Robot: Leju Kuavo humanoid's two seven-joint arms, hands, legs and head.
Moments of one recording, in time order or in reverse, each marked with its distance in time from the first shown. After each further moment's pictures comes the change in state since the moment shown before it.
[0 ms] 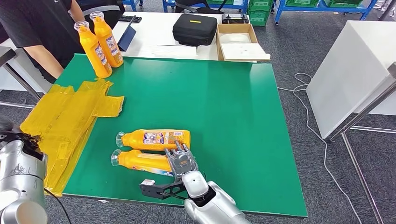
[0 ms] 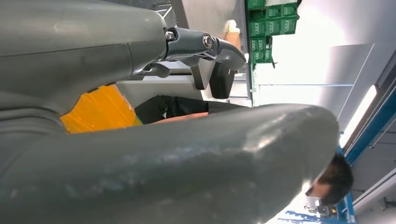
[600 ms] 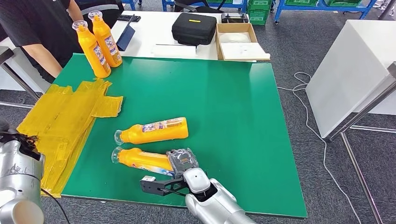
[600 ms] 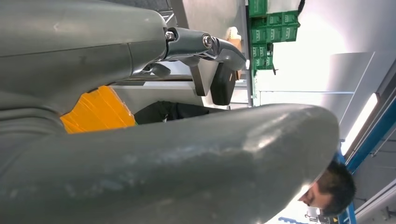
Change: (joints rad) left arm -0.006 0.020 -0.004 0.028 0.023 0.020 -0.015; right arm -0.024 0.006 -0.019 0.029 -0.039 0.004 -0.038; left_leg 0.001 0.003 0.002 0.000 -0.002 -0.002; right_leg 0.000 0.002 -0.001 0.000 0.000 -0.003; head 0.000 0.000
